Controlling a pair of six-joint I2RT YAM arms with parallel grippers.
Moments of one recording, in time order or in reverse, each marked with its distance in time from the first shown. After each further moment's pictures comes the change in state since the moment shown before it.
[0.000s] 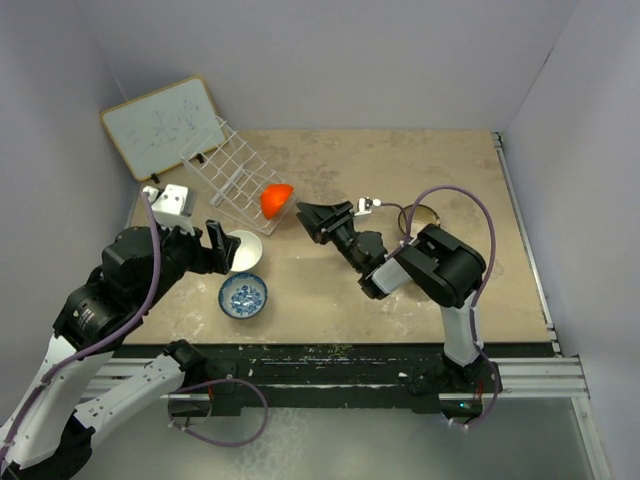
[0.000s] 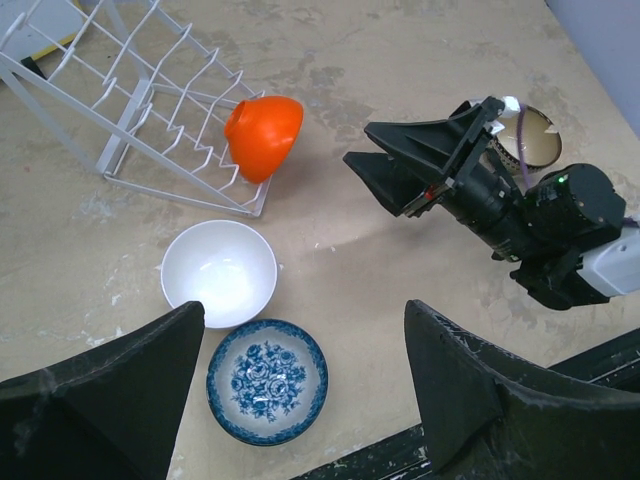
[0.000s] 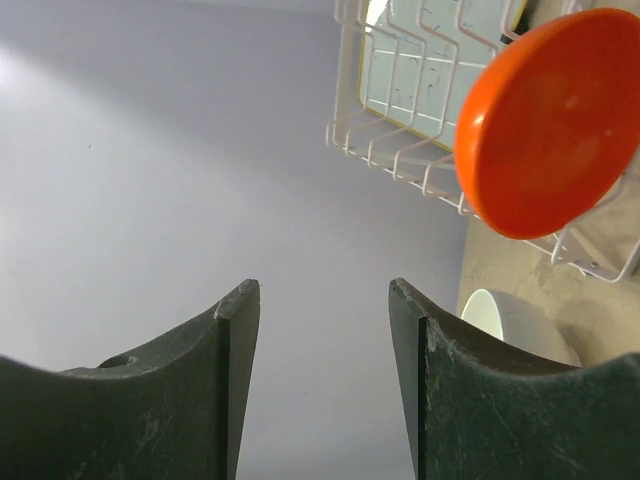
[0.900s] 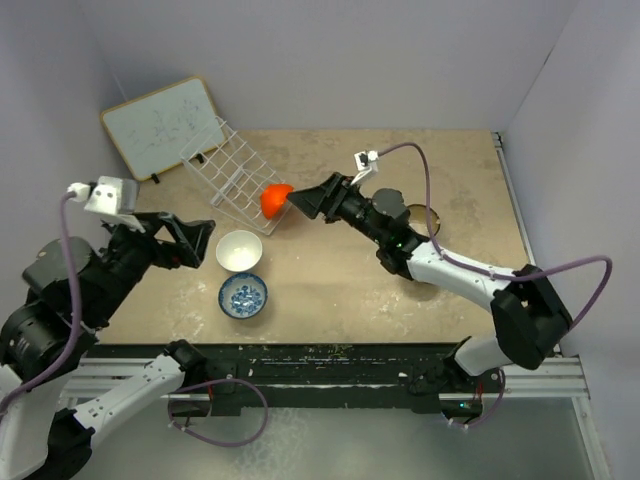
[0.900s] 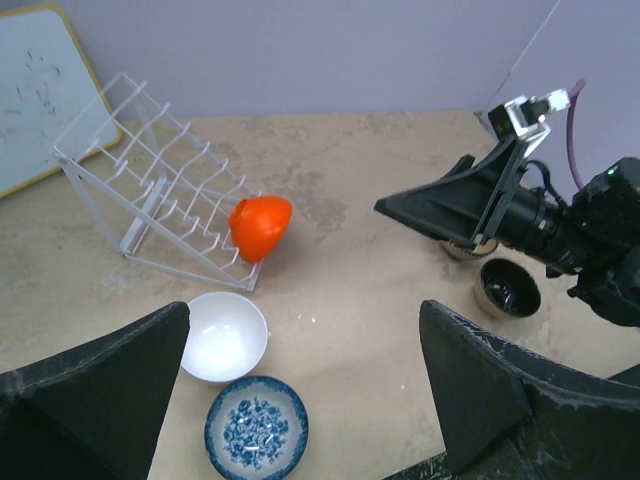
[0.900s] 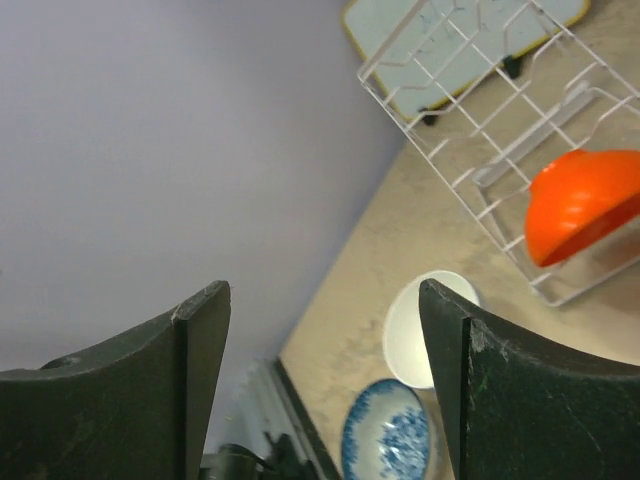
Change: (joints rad) left arm 0.000 -0.002 0.229 -0.044 -0.025 0.010; right arm -0.029 -0.553 0.113 -0.719 -0.283 -0.586
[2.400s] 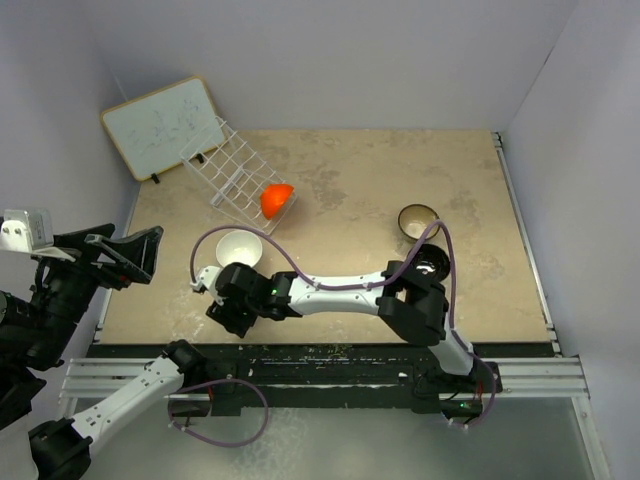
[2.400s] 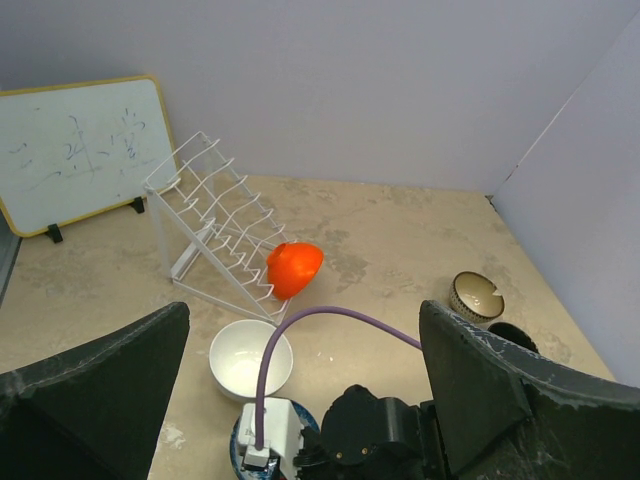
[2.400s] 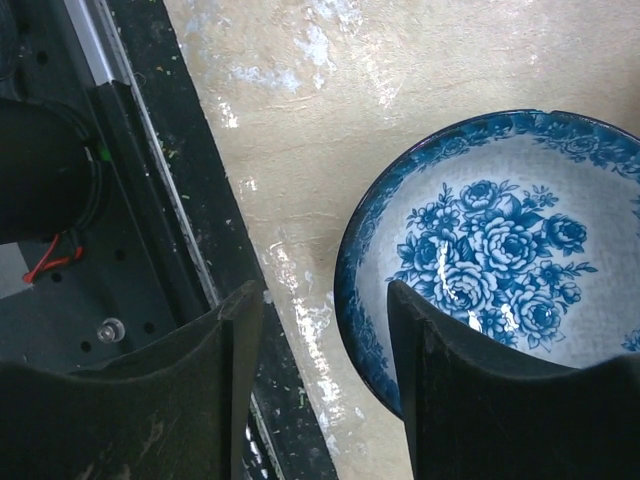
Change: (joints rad) left arm 0.001 -0.101 0.187 -0.101 -0.143 -0.001; right arm 0.590 0.606 0.723 -1.056 0.124 -0.834
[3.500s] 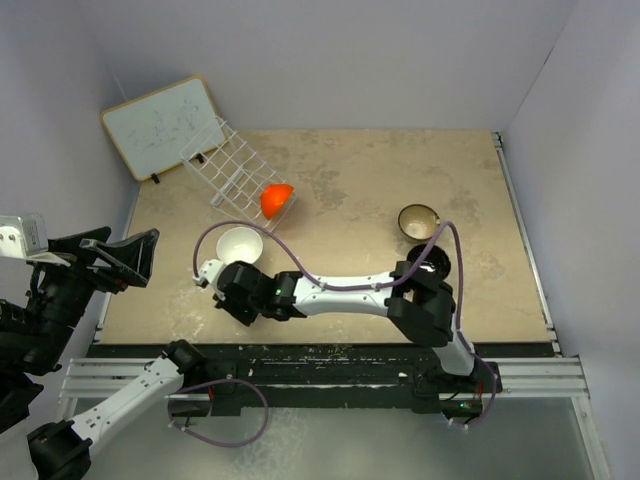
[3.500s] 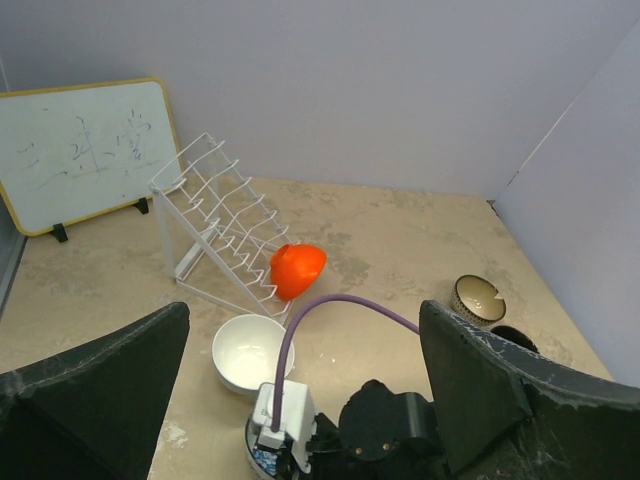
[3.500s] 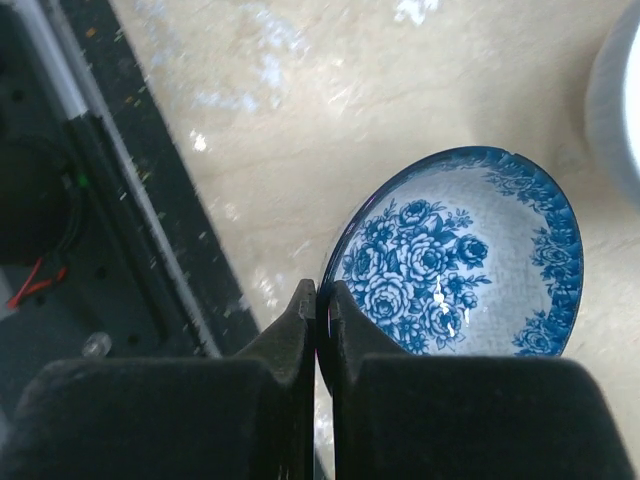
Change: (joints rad) left arm 0.000 -0.022 -0.008 -0.003 -0.010 0.000; right arm 0.009 -0.023 0.001 0.016 0.128 0.008
